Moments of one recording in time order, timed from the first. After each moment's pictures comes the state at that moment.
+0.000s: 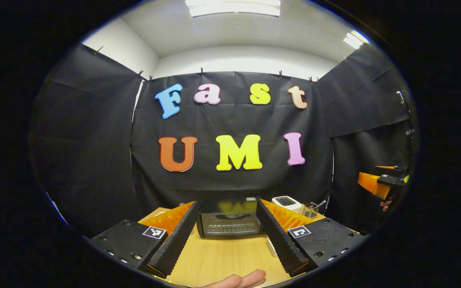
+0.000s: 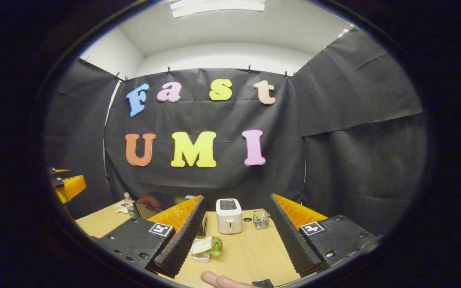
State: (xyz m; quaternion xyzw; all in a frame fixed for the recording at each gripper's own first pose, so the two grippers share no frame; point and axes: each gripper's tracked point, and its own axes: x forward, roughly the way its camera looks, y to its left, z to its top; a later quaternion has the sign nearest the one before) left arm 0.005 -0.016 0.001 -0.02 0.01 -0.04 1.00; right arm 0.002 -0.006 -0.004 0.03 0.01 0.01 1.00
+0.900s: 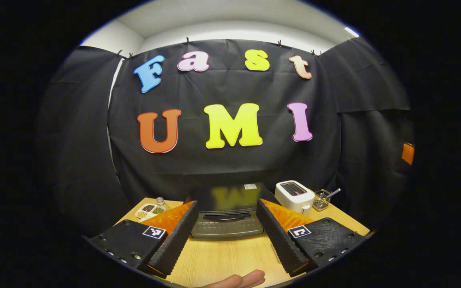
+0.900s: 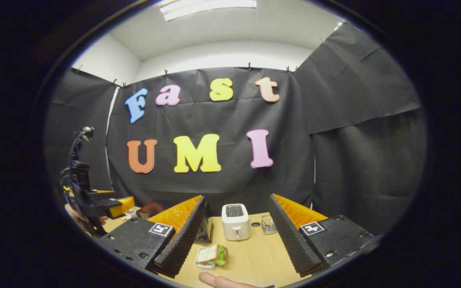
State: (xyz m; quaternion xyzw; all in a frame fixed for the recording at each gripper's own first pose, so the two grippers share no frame) left arm 0.164 -0.057 -0.071 0.01 0.12 -0.06 0.99; right arm 0.053 -0.009 0.014 0.05 0.01 0.04 1.00
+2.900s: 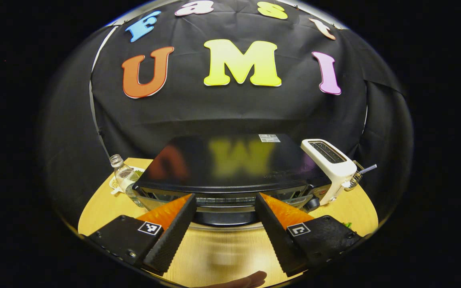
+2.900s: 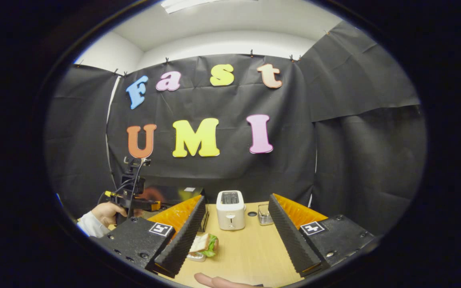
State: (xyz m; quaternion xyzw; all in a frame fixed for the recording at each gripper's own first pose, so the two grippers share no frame) left arm 0.273 -0.063 -0.228 -0.01 0.28 -0.04 0.96; right arm 0.062 -0.027 -0.030 0.04 0.05 0.05 1.00
